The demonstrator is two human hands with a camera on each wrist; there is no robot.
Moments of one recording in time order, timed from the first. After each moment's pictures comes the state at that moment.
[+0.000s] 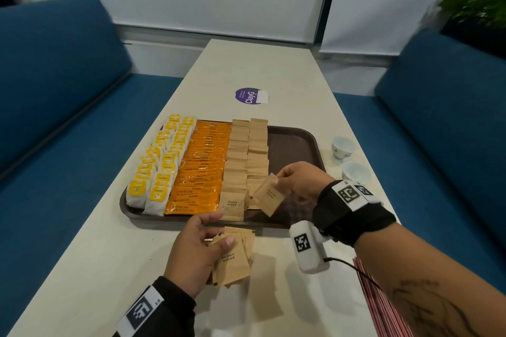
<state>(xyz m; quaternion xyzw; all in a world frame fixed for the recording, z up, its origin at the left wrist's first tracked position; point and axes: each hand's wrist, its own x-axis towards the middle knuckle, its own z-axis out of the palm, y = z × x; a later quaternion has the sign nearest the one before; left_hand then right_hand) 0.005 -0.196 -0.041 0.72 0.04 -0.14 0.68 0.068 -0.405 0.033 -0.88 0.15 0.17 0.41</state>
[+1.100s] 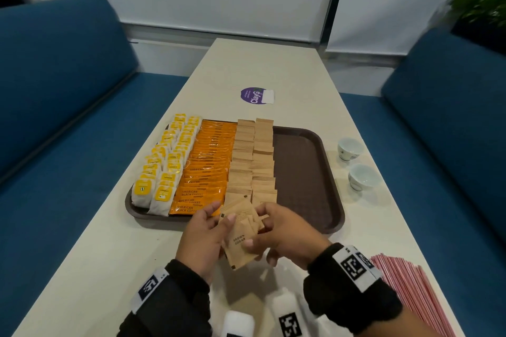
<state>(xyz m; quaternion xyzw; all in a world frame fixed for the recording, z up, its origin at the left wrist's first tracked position) 0.022 -0.210 -0.032 0.58 0.12 -0.15 0.79 0.010 -0.366 0.002 -0.74 0.06 0.27 0.62</state>
